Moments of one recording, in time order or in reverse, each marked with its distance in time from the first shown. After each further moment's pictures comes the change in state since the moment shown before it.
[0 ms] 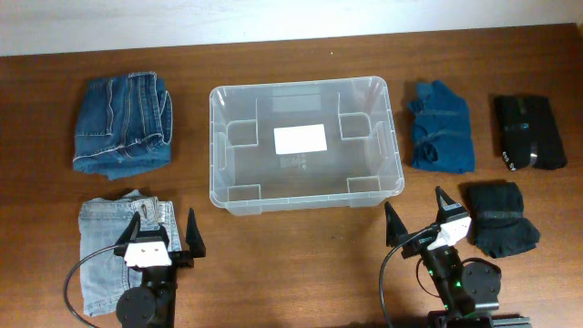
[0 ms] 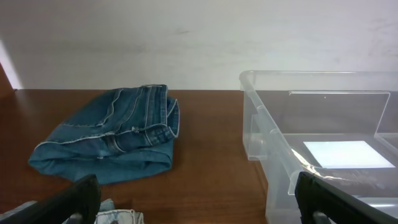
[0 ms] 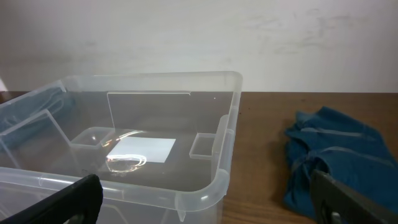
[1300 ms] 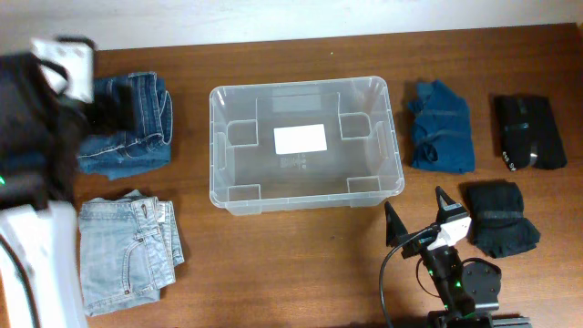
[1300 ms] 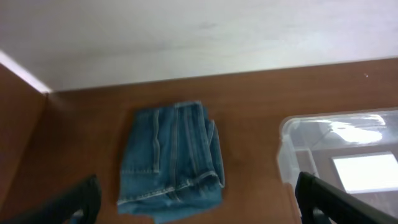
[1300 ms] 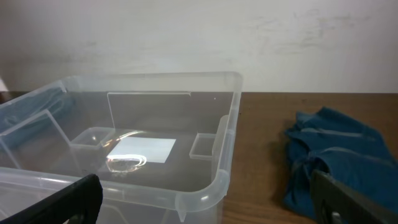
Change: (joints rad) left arm 0.184 1.406 1.692 -0.821 0.127 0.216; right arm 0.001 -0.002 0.000 -0.001 0.001 -0.001
